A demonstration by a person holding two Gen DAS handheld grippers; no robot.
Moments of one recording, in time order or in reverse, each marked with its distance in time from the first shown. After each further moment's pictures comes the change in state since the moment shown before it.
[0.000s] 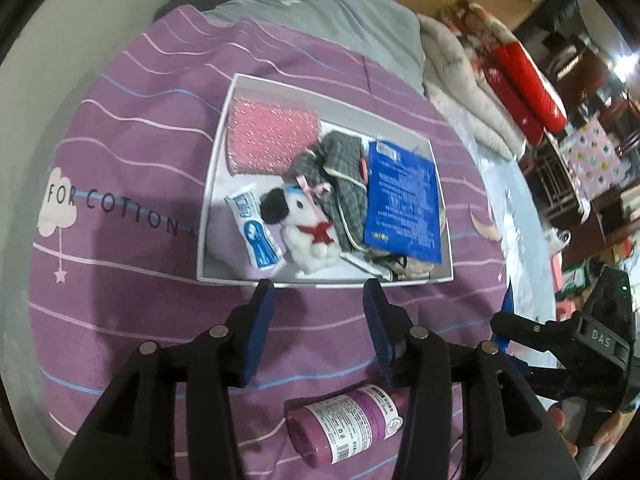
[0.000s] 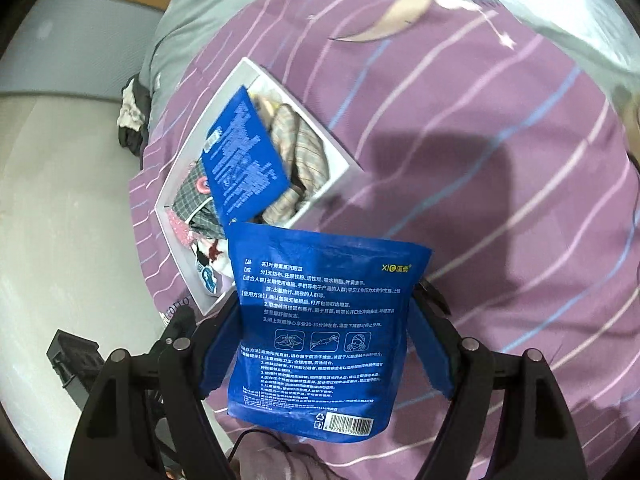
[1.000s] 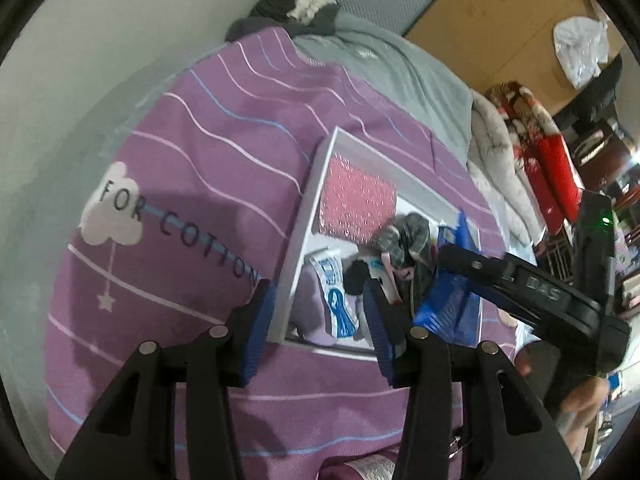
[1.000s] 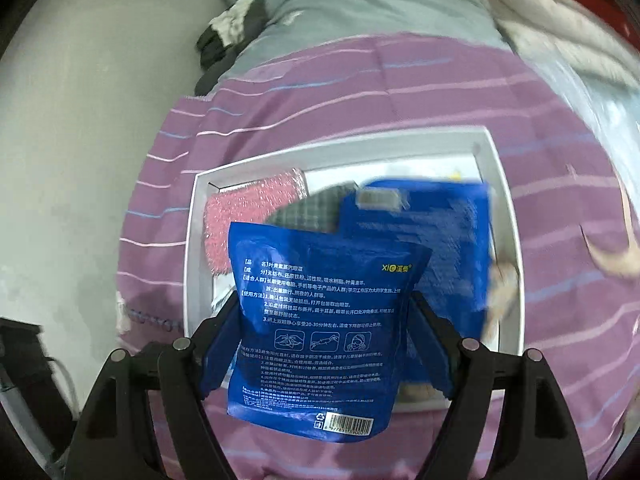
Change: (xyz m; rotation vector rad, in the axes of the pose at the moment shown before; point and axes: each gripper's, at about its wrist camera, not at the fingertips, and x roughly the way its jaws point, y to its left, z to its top) left arm 0.000 0.067 0.014 -0.222 -0.189 0.013; right arm 0.095 0.158 0.041 -0.650 -0.098 -0.129
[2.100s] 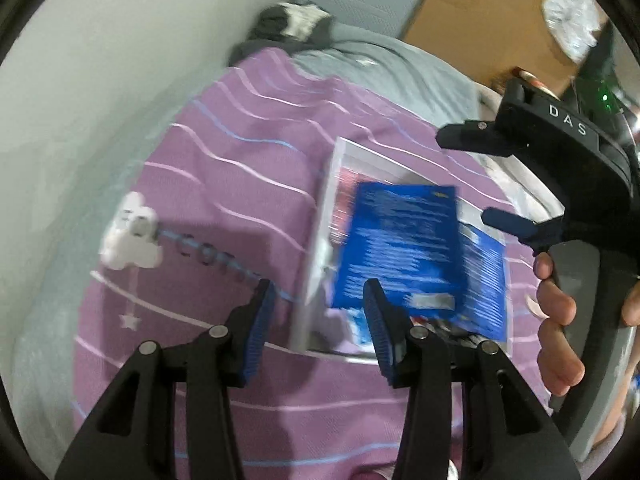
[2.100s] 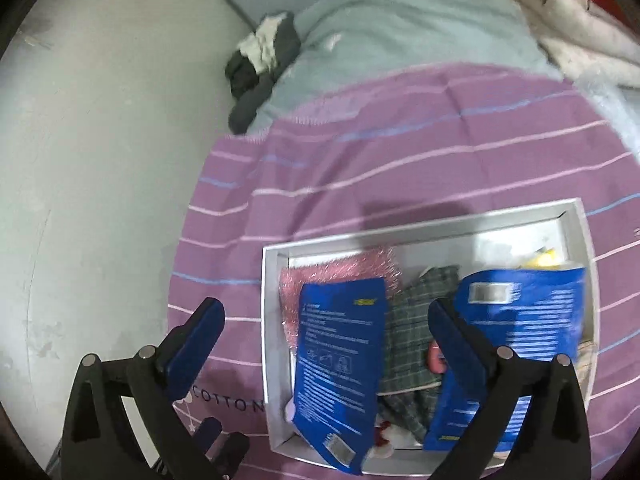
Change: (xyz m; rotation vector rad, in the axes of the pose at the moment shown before) left arm 0.003 -0.013 -0.005 0.129 -0.029 0.080; right arm 0.003 0.041 0.044 0.069 -0.082 0.126
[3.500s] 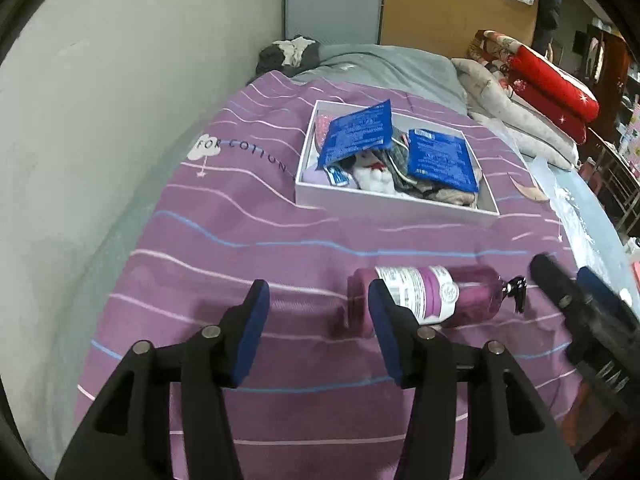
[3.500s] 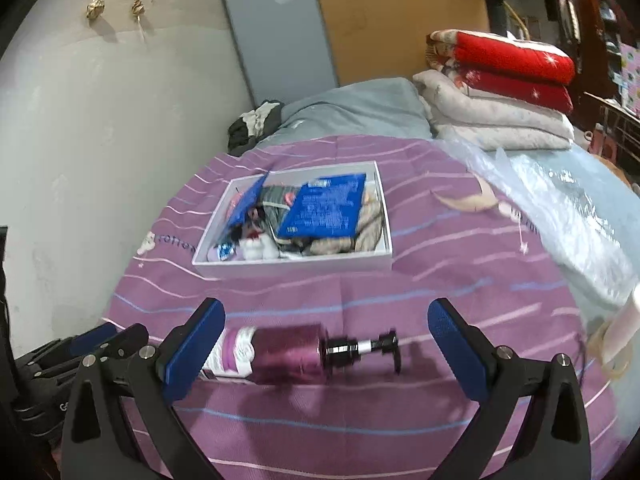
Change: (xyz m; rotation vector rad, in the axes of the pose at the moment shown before) left arm -0.091 -0.052 -0.165 0.190 -0.151 0.233; right arm -0.166 -0.087 -0.265 -0.167 -0.414 -0.167
